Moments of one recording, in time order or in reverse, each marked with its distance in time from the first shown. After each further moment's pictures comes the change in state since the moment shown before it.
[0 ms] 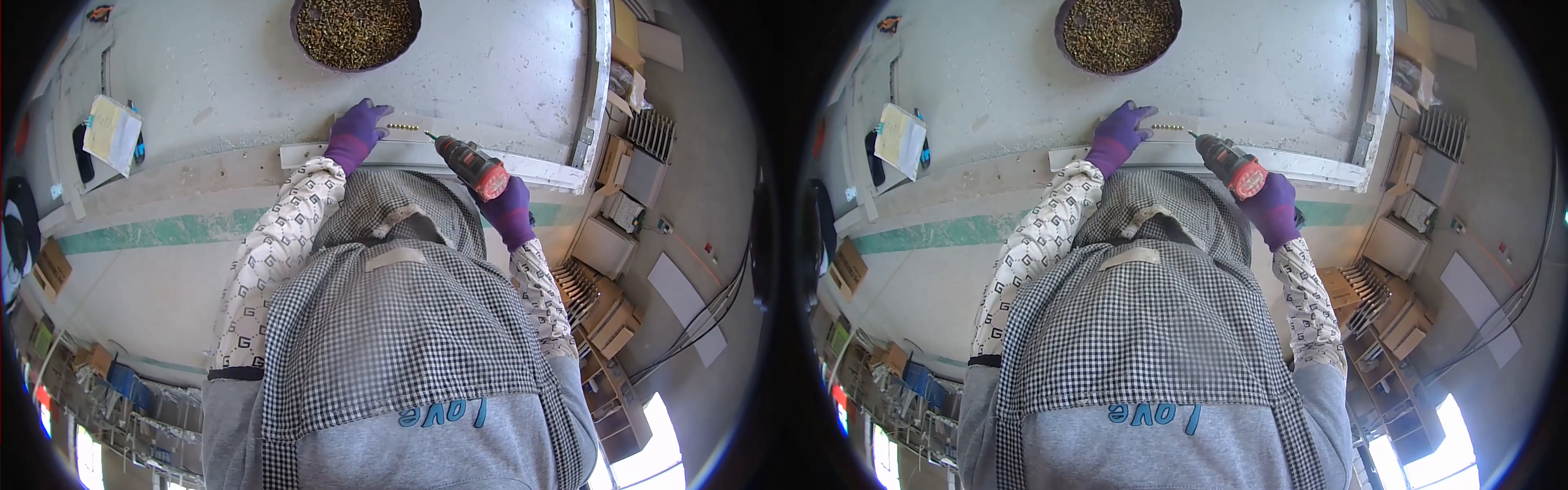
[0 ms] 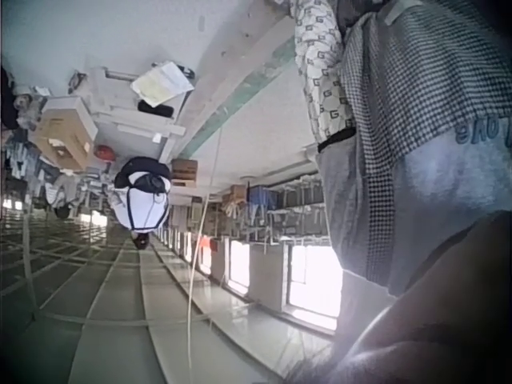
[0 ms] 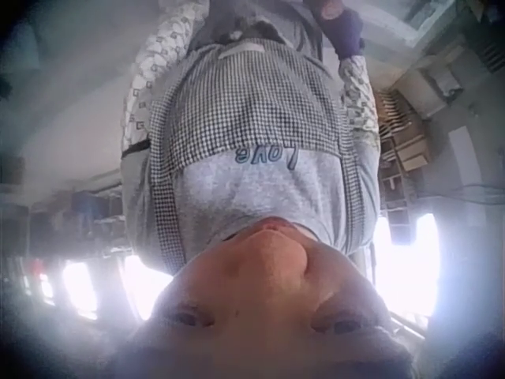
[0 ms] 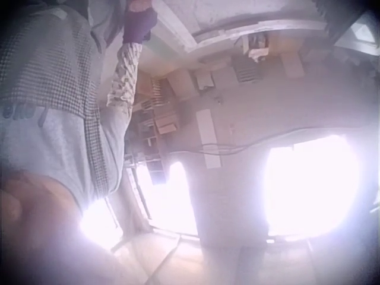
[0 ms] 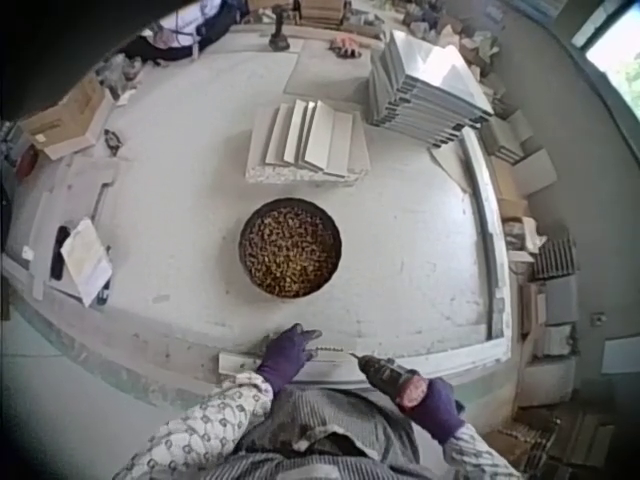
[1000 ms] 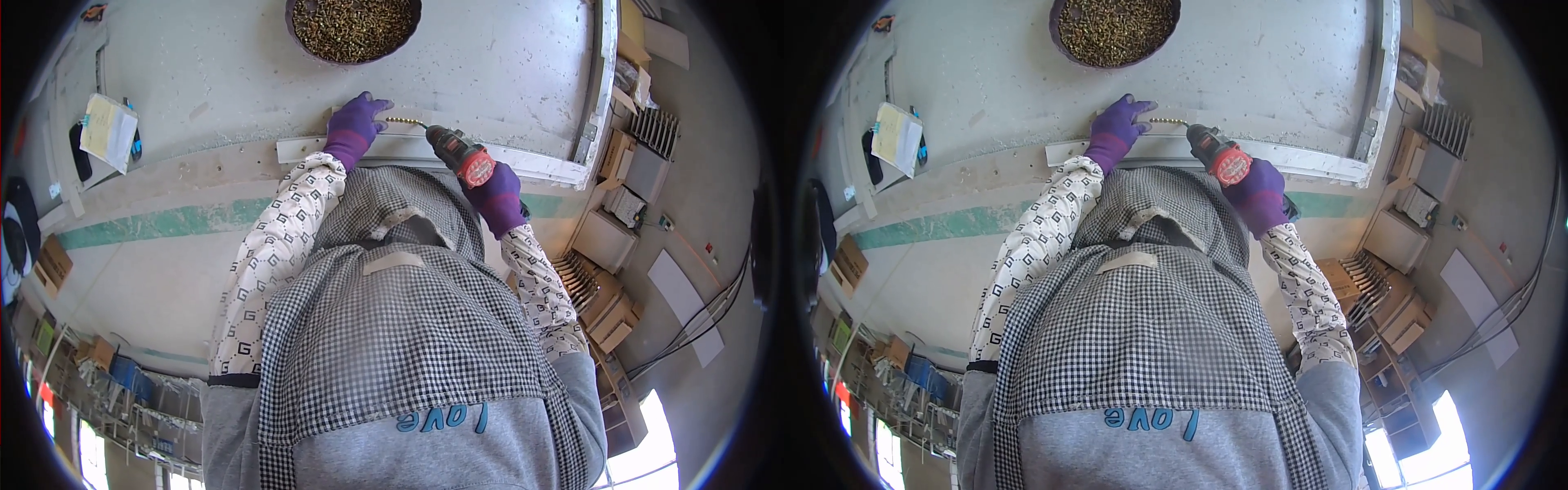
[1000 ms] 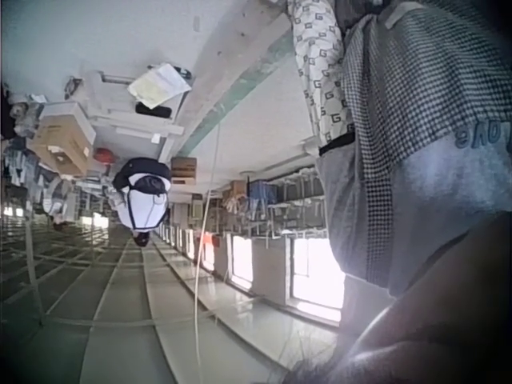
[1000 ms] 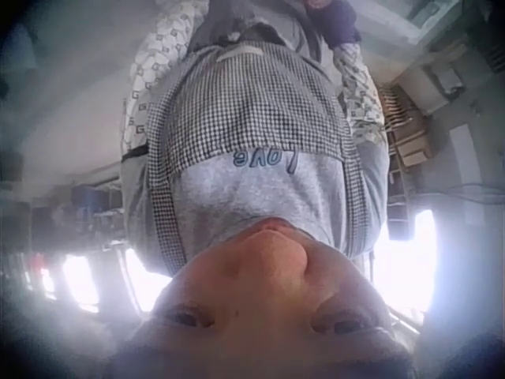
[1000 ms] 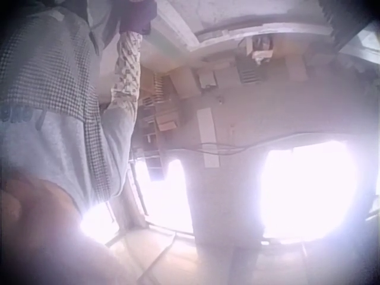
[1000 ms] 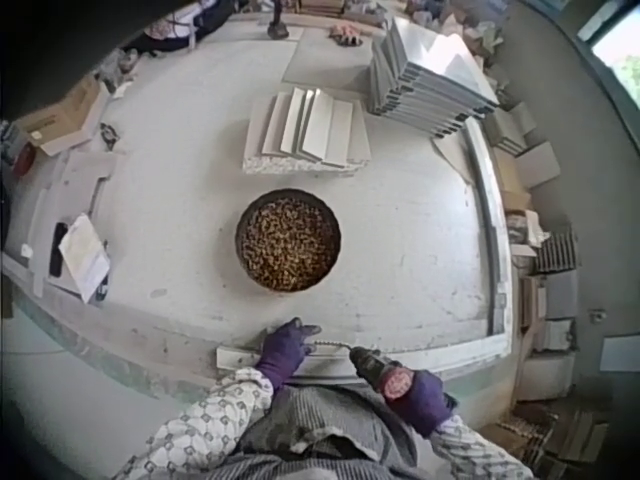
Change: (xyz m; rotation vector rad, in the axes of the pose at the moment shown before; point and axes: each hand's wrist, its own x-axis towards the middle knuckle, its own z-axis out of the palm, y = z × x) left_hand 0.001 -0.004 0.009 -0.046 0.082 0.015; right_hand 0.018 -0.025 0.004 -0.174 -0.183 0.108
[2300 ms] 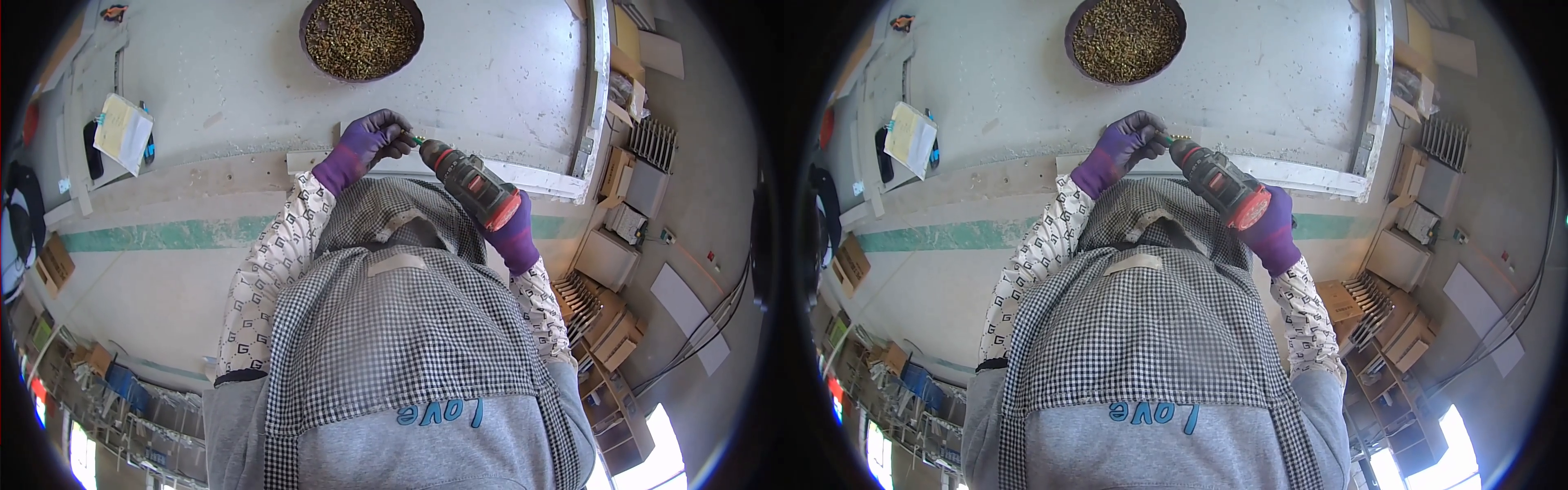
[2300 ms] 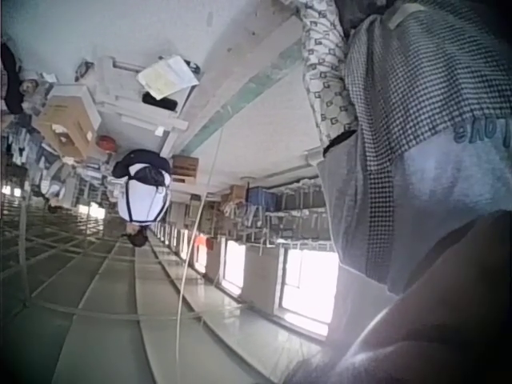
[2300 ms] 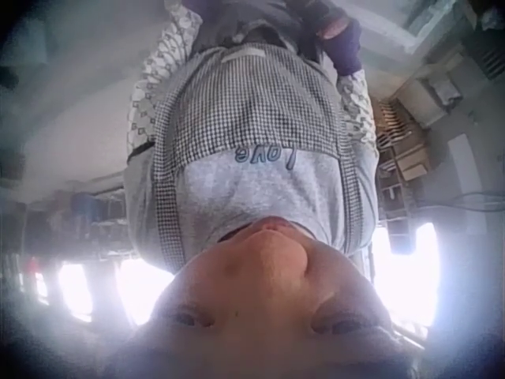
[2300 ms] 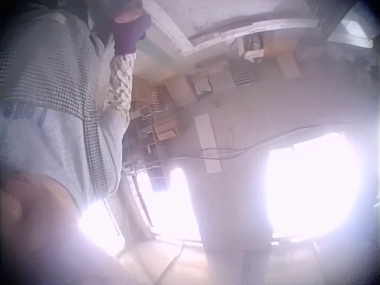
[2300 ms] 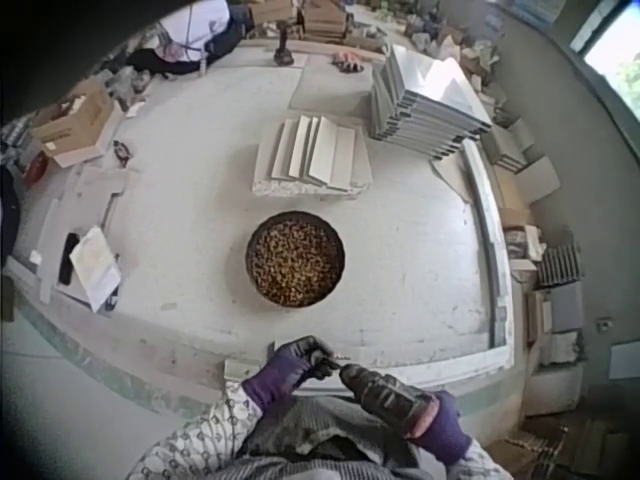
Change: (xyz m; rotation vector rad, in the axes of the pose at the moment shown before) left_hand -0.019 0.025 -0.038 -1.467 -0.413 -0.087; right_hand -0.038 0.017 -0.018 0.560 0.173 -0.479
